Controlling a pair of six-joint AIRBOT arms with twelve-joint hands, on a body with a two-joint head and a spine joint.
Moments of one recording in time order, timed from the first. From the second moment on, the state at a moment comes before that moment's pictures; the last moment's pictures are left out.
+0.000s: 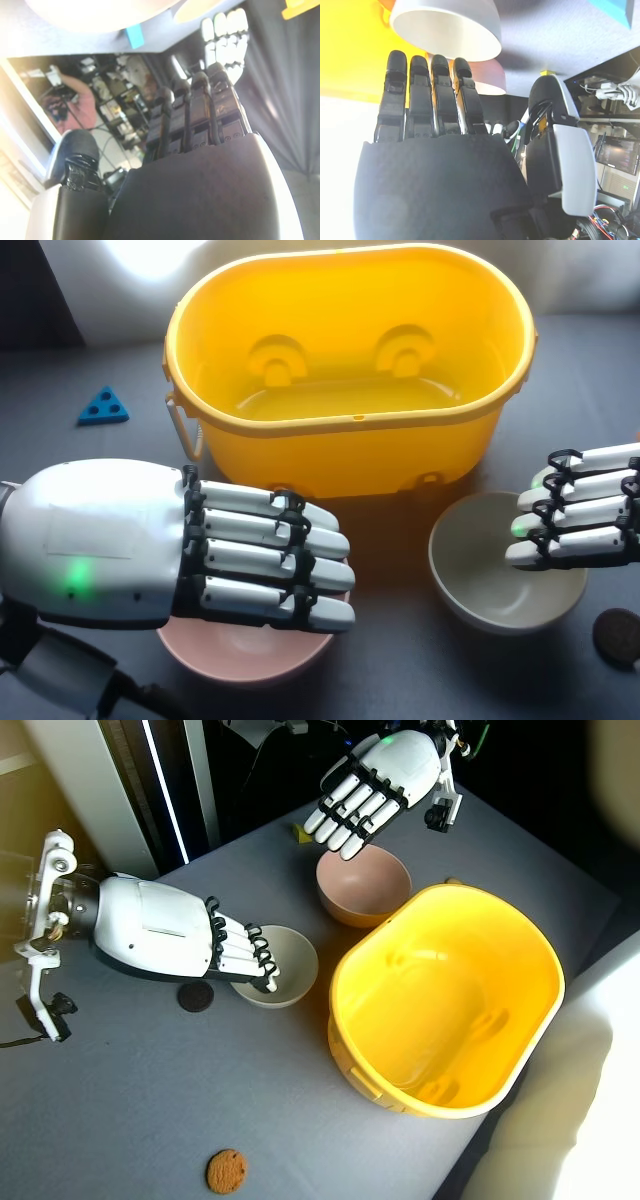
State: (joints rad) left arm 0.44 -0.86 1.12 1.16 -1.10 0.19; right arm -0.42 -0.68 0.91 -1.07 0.52 -0.24
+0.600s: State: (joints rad) left arm 0.38 -0.86 1.14 1.22 -1.13 0.14; right arm -0.44 -0.71 0.92 -1.05 0.47 -0.25
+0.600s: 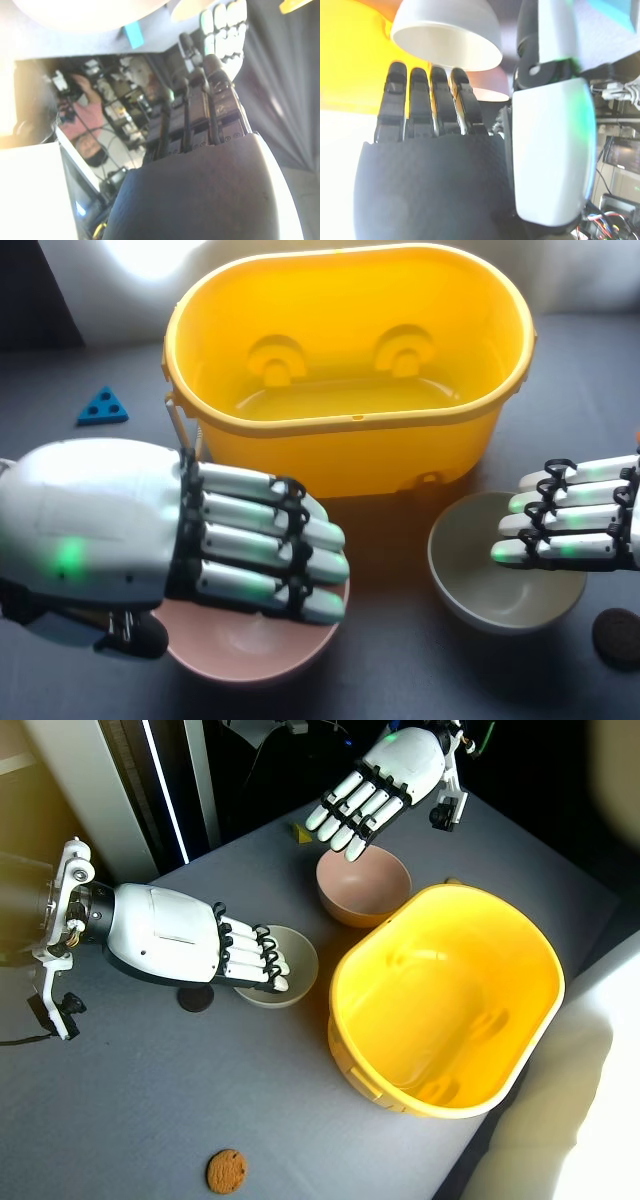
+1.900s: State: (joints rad) left arm 0.40 -0.90 1.24 1.45 -1.10 0.08; right arm -0.48 -0.84 0.99 -1.04 0.41 -0.29
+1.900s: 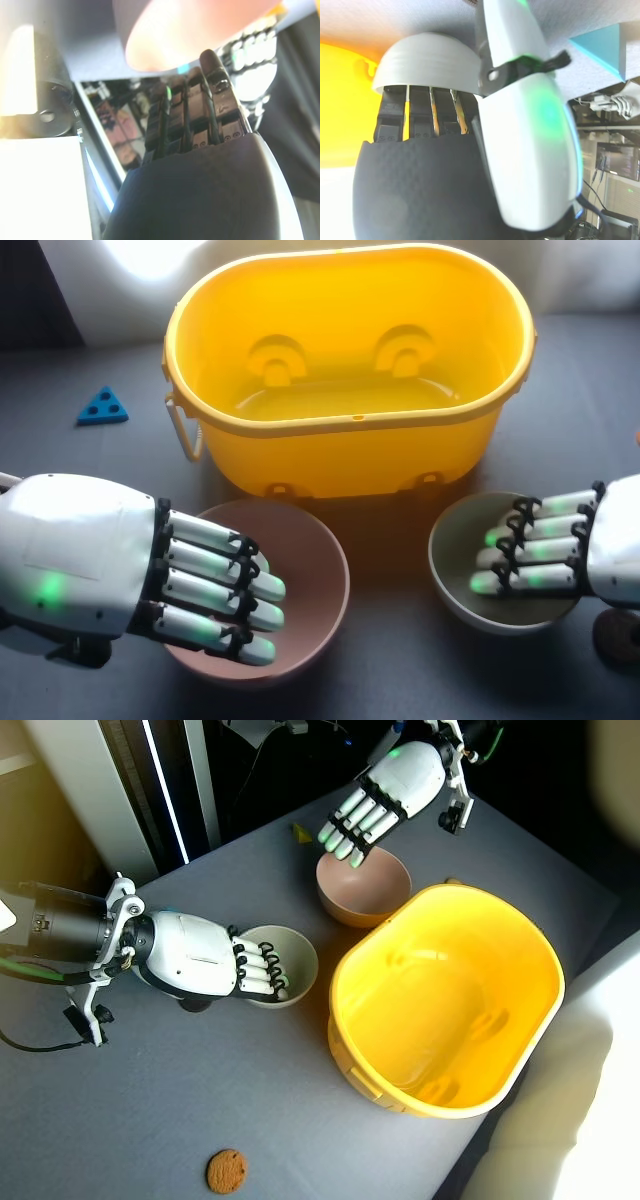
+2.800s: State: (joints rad) left arm 0.45 -0.97 1.34 1.45 -1.02 0.07; right arm -0.46 -0.84 0.99 -1.04 0.42 -0.29
